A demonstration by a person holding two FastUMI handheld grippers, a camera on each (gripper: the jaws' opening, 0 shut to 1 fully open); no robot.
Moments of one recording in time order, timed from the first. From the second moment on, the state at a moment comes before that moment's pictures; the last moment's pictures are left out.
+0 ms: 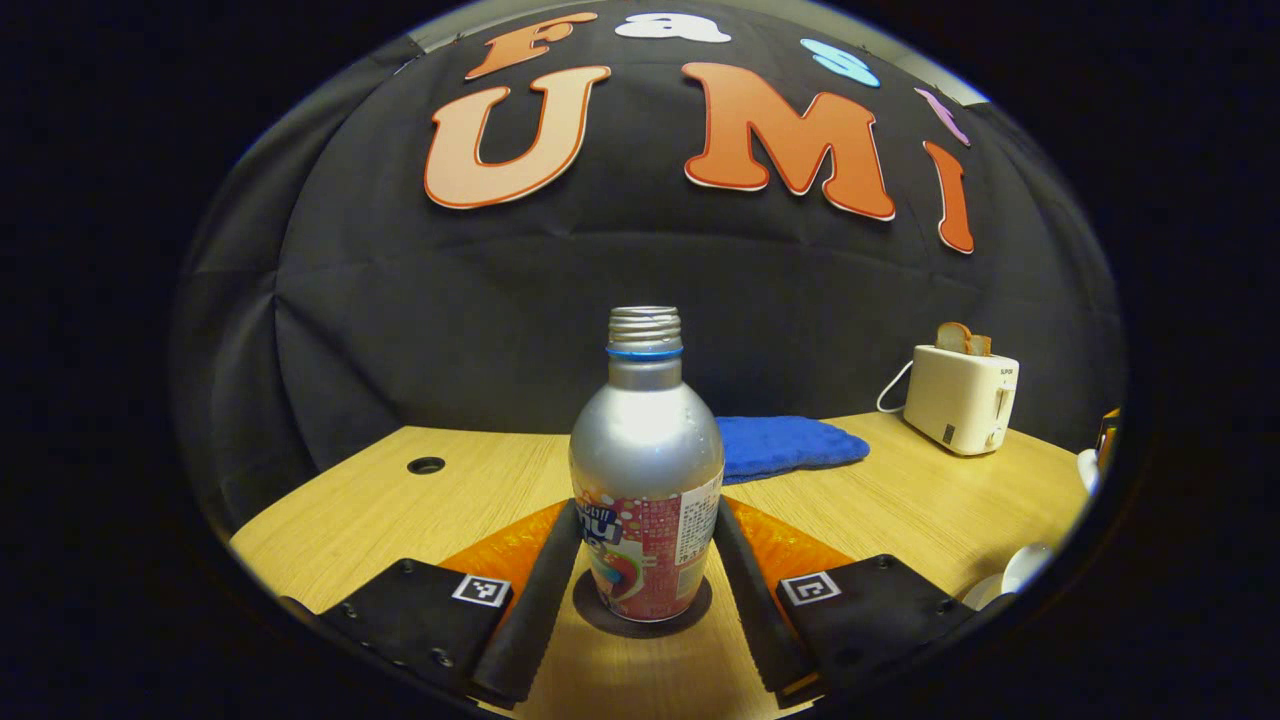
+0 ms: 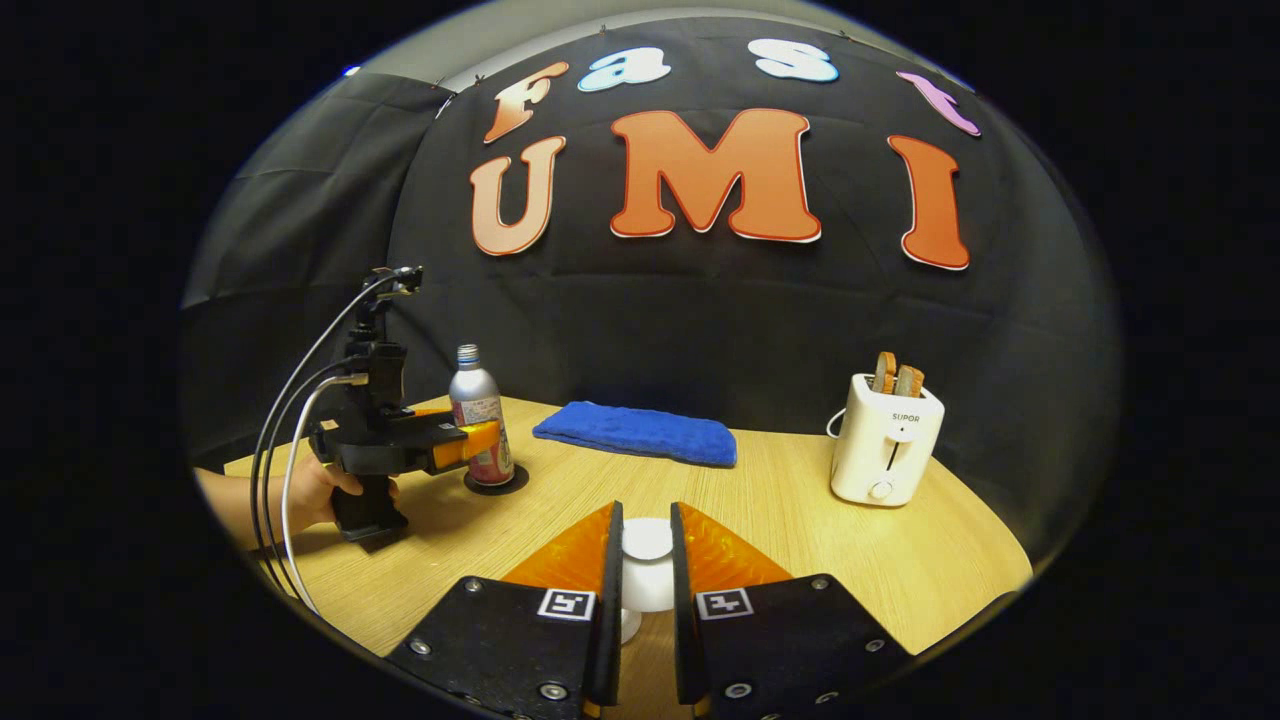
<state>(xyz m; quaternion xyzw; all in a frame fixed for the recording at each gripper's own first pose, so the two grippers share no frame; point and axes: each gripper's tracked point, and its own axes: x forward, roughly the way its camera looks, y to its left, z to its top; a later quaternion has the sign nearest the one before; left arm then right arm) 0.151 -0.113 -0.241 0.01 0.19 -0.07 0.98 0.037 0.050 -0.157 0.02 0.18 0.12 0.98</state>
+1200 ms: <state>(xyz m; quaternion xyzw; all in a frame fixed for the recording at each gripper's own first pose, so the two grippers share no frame) 0.085 -0.097 -0.203 0.02 0.16 -0.07 0.98 0.022 0.095 -0.215 0.03 0.24 0.16 0.96</state>
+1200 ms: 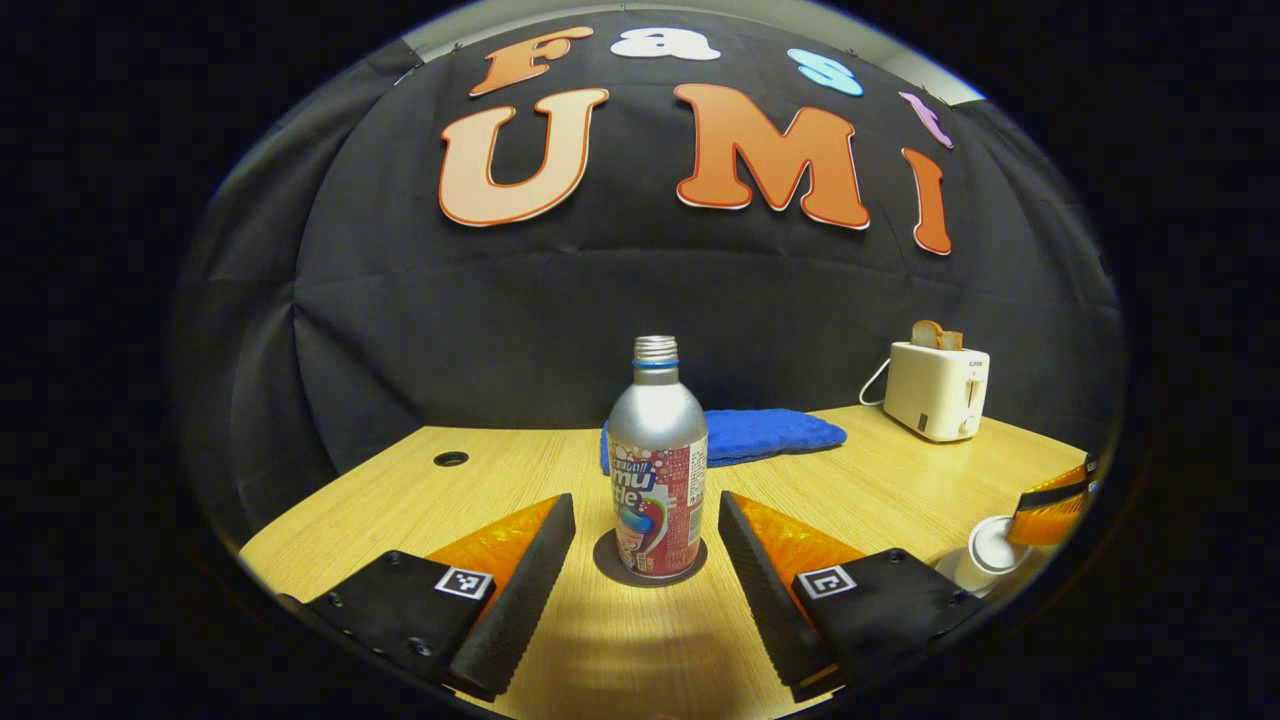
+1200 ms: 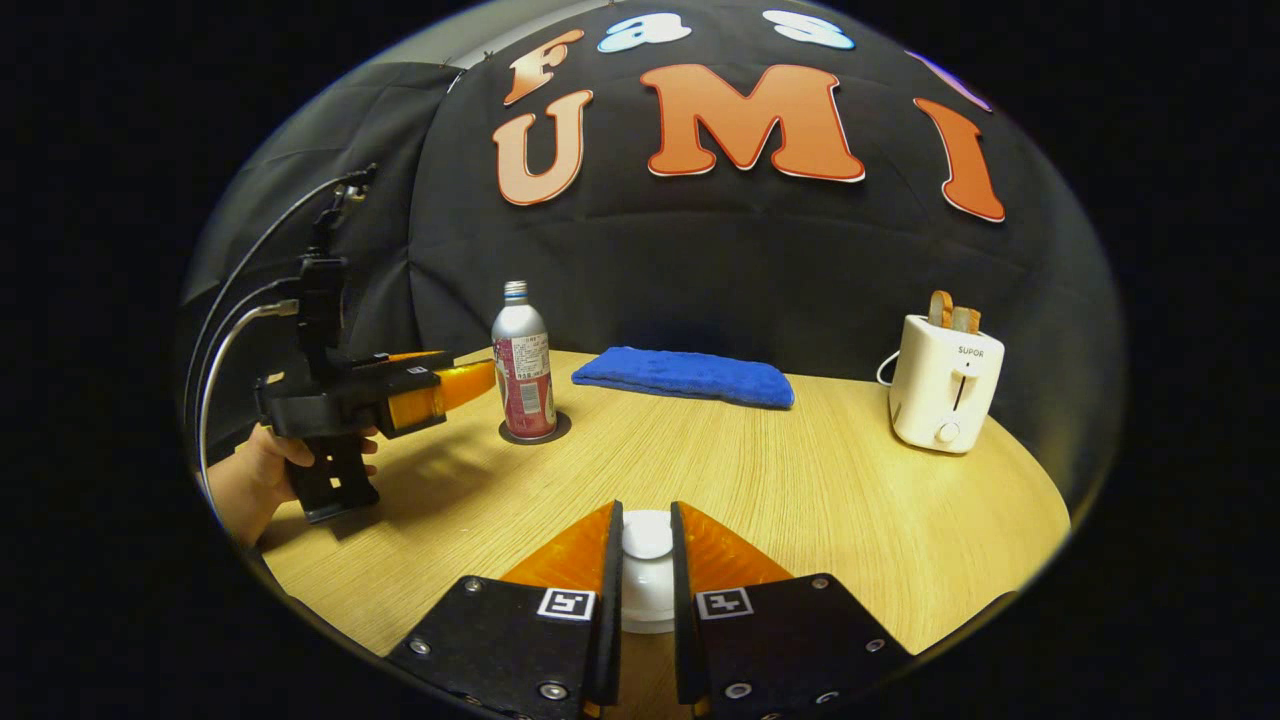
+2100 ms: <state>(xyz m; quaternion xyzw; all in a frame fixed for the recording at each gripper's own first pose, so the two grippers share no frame) 0.040 -0.082 -0.136 0.02 0.09 -0.04 0.99 0.050 0.058 -0.126 0.01 0.08 0.08 0.99</state>
